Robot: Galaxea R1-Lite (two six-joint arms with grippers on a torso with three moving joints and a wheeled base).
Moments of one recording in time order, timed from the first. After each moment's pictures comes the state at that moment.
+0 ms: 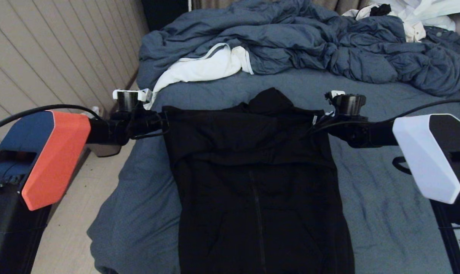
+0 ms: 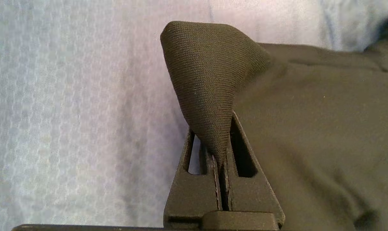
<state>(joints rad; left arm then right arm) -0.15 2.44 -1.94 -0.26 -0.25 -0.27 -0.02 2.45 -1.95 -0.32 -0.10 0.10</state>
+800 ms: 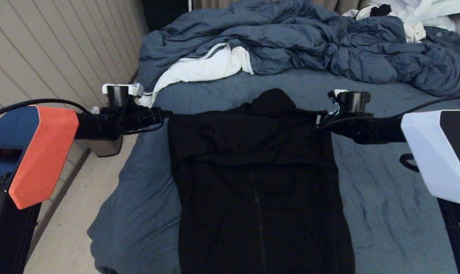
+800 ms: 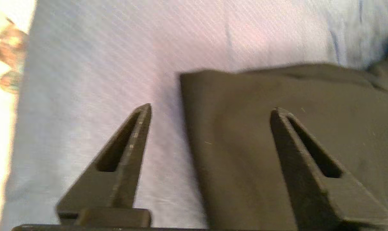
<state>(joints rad) -0.13 2.40 -1.94 -0.23 -0.25 -0.27 -0.03 2.41 -1.94 -0.23 -0.09 0.09</state>
